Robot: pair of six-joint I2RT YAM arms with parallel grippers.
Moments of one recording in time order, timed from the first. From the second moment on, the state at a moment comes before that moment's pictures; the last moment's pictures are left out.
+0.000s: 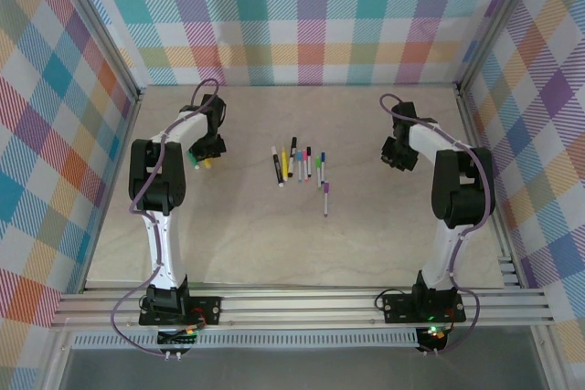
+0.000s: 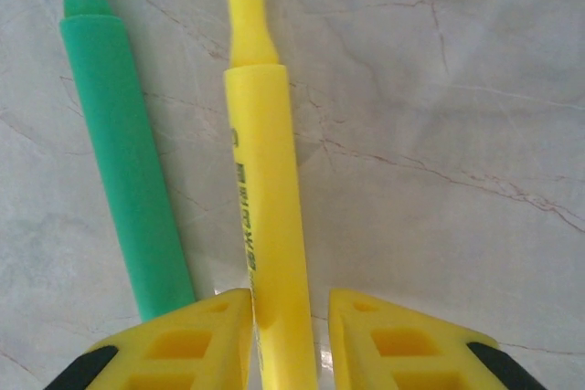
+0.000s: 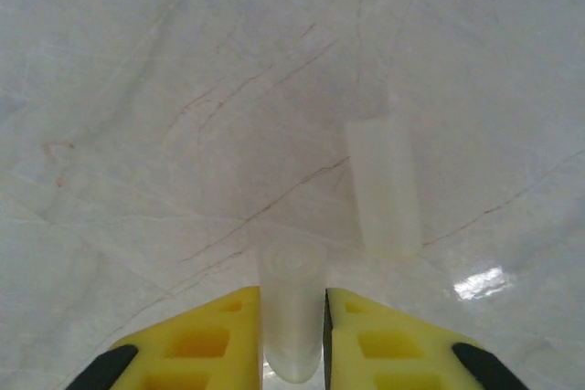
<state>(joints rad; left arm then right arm) -0.12 2.18 1.69 -0.90 -0.27 -0.45 0.08 1.95 1.37 -0.71 0.06 0.58</state>
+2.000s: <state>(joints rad) -0.55 2.06 1.42 -0.51 -0.20 -0.71 0.28 1.49 1.01 -0.55 -0.18 0.57</state>
